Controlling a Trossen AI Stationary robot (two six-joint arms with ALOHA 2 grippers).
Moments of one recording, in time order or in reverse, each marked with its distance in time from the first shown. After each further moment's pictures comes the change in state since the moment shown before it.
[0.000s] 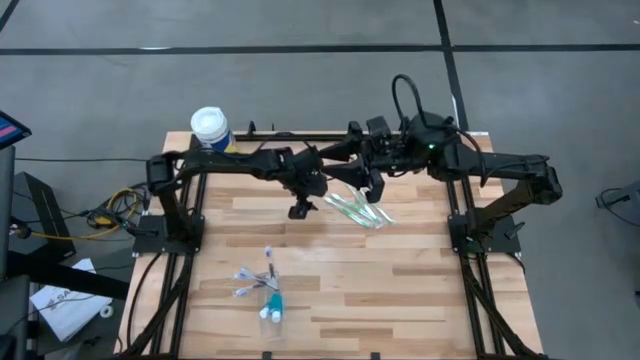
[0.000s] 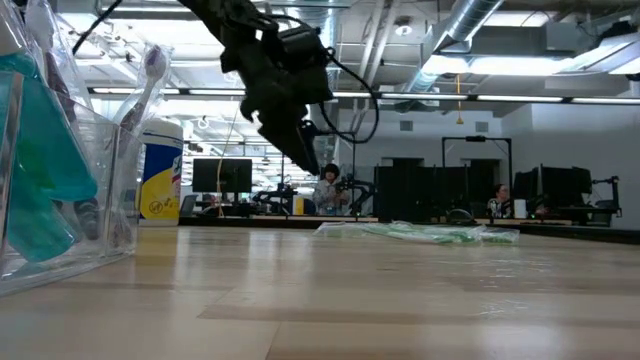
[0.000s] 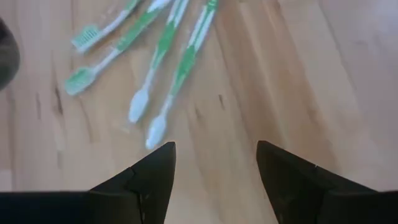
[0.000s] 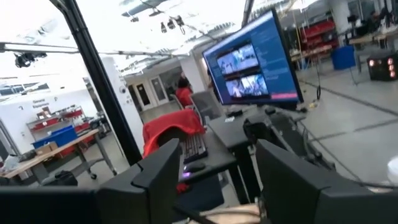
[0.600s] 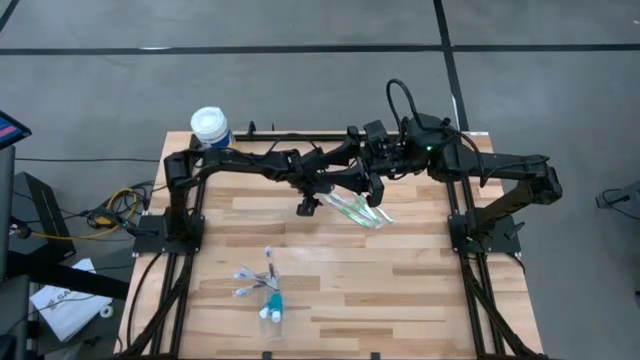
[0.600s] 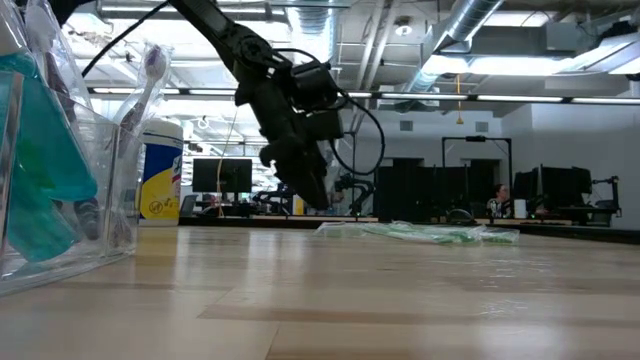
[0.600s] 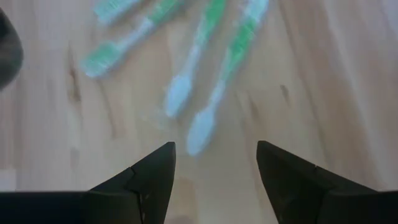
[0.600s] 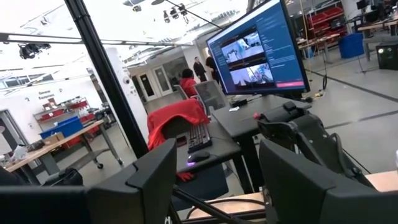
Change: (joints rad) left arm 0.039 0.144 0.000 0.146 -0.058 0.011; right arm 0.011 0.000 0.000 -0.038 -0.024 0.001
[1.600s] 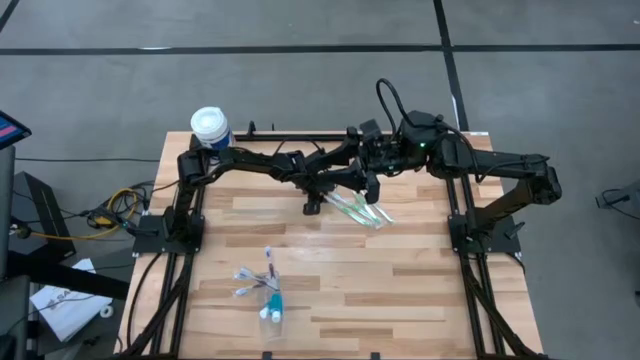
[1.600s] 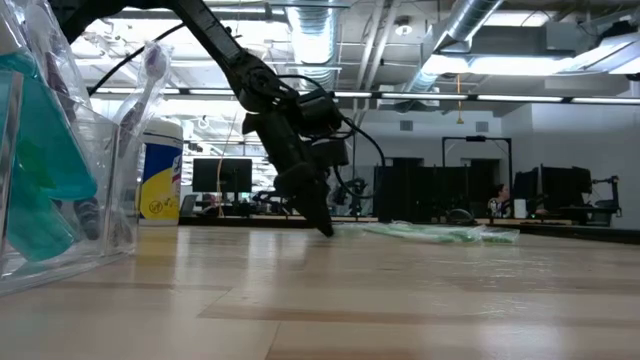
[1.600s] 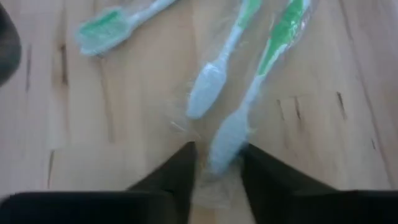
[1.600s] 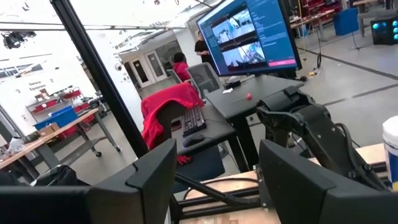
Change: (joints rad) left arm 0.024 0.122 0.004 0.107 0.038 -0.076; right arm -0.033 0.001 0.000 -0.084 -0.033 0.018
